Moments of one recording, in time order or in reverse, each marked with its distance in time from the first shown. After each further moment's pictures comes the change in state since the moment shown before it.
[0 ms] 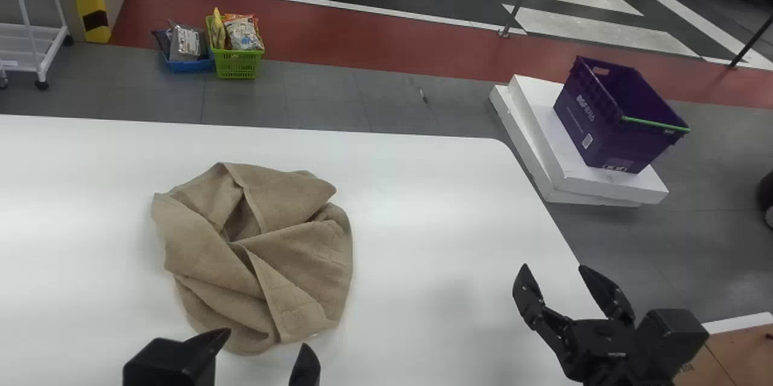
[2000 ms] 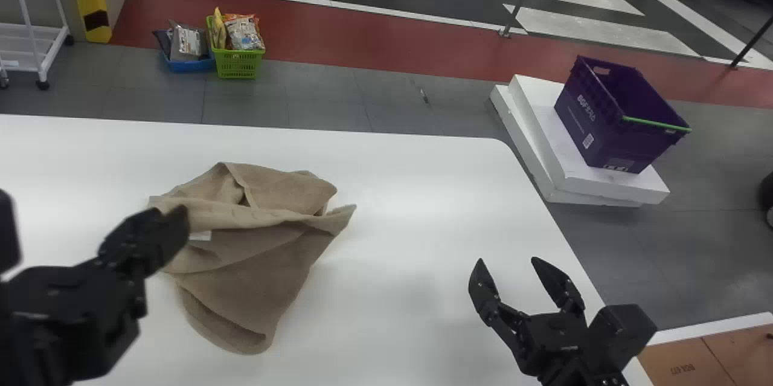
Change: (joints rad) left arm -0.043 -0.010 0.329 -0.320 0.175 0.229 -0.043; right arm -0.022 0.000 0.115 0.041 0.010 -0.051 0.004
